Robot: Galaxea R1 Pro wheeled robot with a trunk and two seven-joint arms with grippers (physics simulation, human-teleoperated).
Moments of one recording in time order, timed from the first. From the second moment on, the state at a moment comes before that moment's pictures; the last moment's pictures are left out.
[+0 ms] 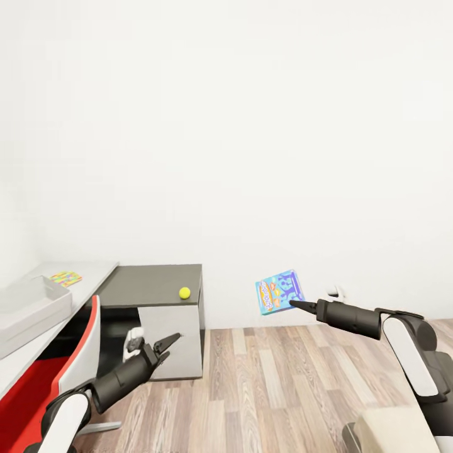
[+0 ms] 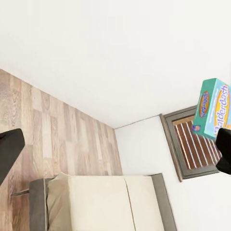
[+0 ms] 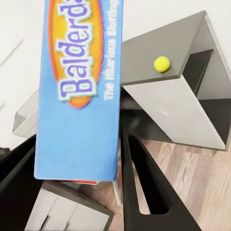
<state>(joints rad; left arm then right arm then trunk) -0.10 0.05 0.11 -1.54 1.04 0.80 -0.21 -0.45 -0.31 -0.06 -1.49 -0.70 1.04 0.55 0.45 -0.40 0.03</state>
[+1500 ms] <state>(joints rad) -0.10 0.05 0.10 -1.54 0.99 0.77 -0.22 -0.45 -0.31 -0.06 -1.49 -0.69 1.04 0.55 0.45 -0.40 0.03</state>
